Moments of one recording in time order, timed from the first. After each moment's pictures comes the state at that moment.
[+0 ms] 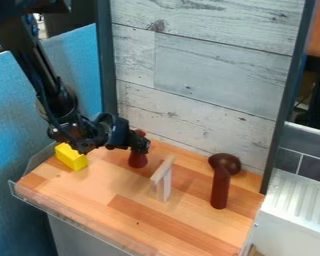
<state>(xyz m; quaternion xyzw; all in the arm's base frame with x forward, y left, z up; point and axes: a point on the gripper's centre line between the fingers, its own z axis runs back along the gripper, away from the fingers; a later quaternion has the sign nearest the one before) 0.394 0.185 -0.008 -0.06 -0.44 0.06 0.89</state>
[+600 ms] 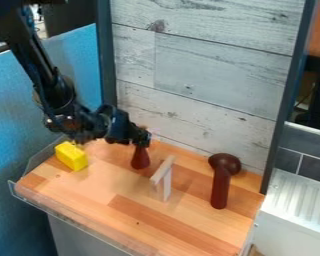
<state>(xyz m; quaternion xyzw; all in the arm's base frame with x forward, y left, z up) 0.395 0.182 0.009 -0.08 -0.44 0.08 0.89</state>
